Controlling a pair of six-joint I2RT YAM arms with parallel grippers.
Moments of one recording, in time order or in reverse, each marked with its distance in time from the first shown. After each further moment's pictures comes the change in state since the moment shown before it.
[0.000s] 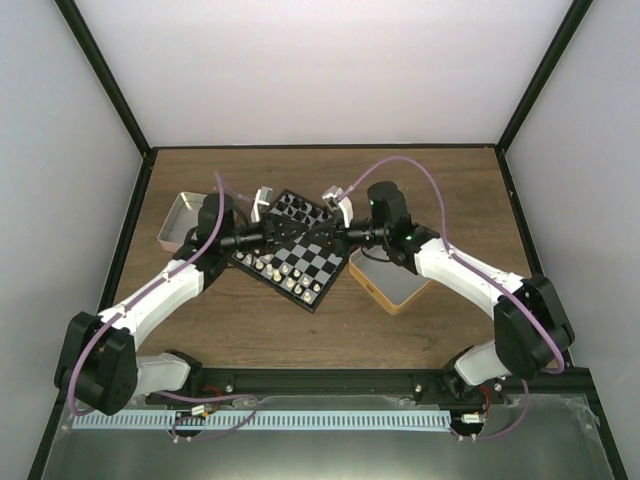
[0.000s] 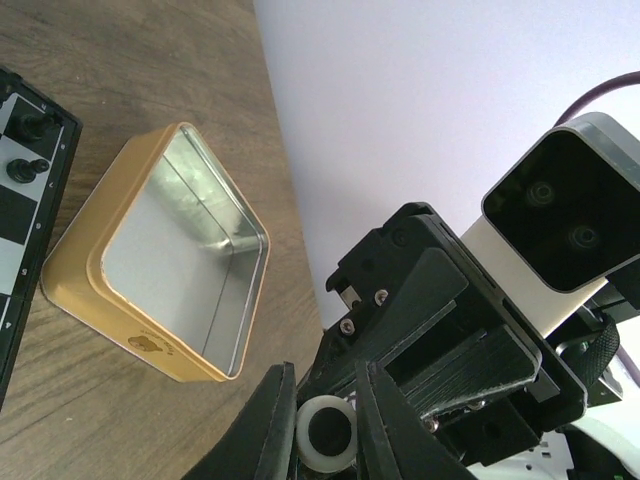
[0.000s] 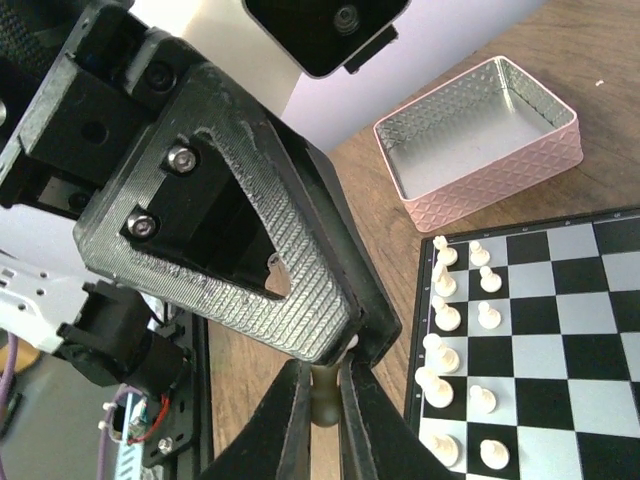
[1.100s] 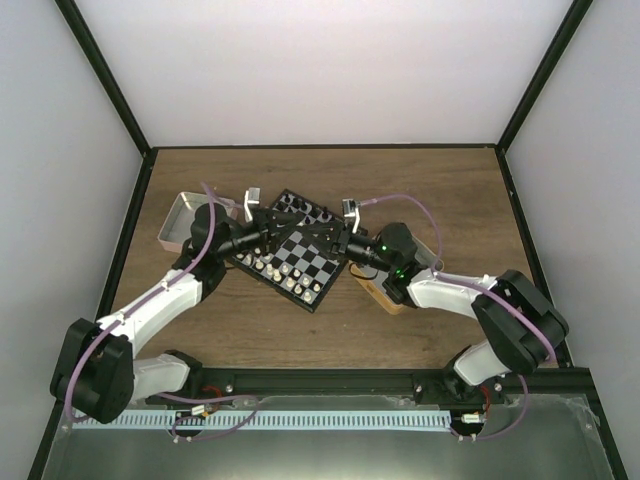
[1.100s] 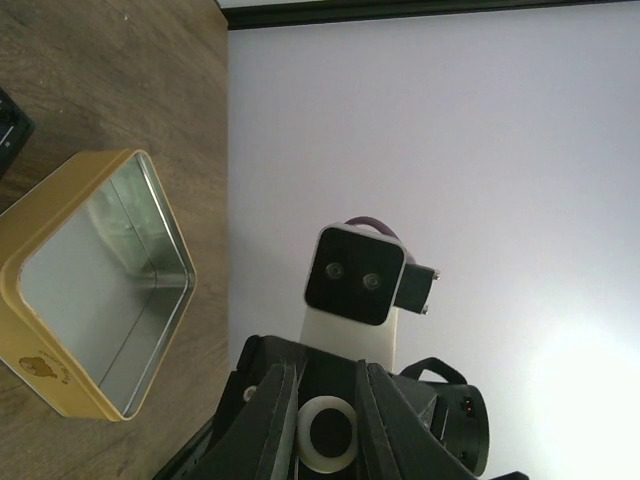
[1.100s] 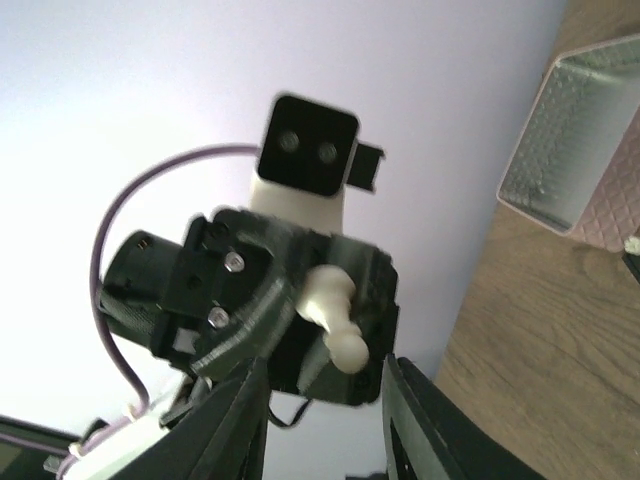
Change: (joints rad) left arm -0.006 -0.045 -0.090 0.248 -0.124 -0.391; right arm 0.091 0.030 -0.347 0.914 0.232 1.123
